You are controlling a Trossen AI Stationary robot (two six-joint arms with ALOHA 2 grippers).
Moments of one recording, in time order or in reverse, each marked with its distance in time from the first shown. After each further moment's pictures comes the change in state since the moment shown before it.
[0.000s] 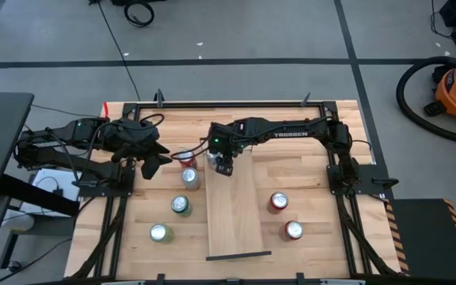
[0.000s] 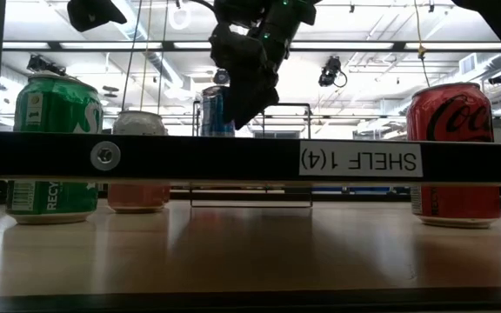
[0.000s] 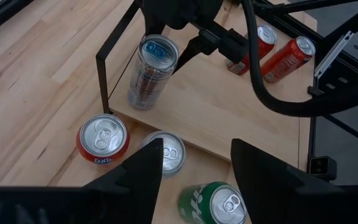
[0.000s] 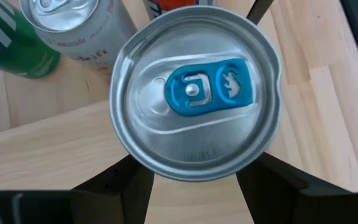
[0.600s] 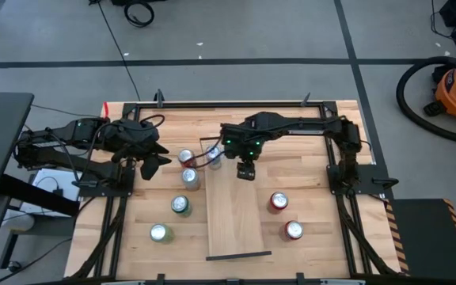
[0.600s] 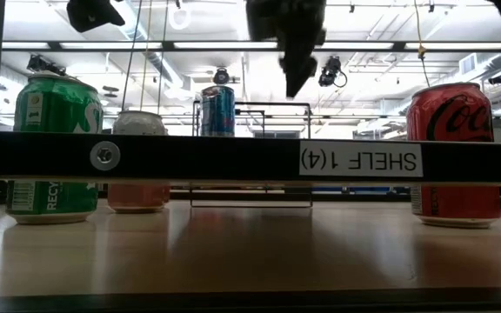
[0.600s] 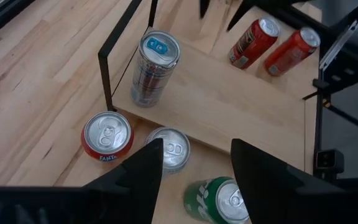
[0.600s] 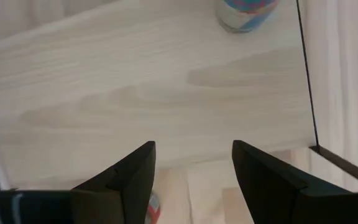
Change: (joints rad) left arm 0.000 0.000 0.000 -0.020 0.000 0.036; right arm 0.038 -0.115 0.062 -0.408 -0.126 -0.021
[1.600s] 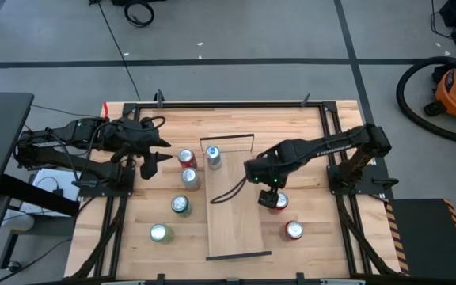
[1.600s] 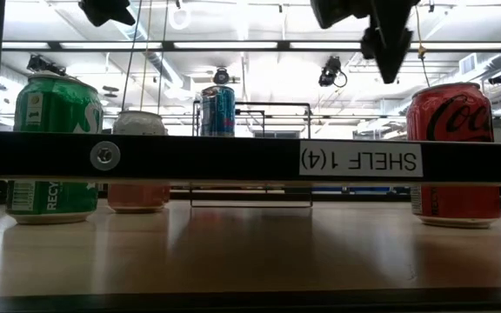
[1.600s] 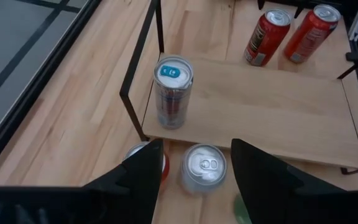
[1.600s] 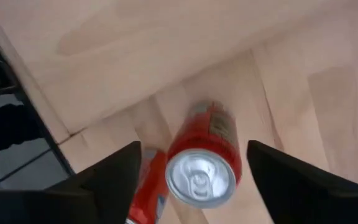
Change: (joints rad) left arm 0.001 0.000 0.000 0.036 -0.087 0.282; right arm 0.258 -0.231 -0.338 0.005 -0.011 0.514
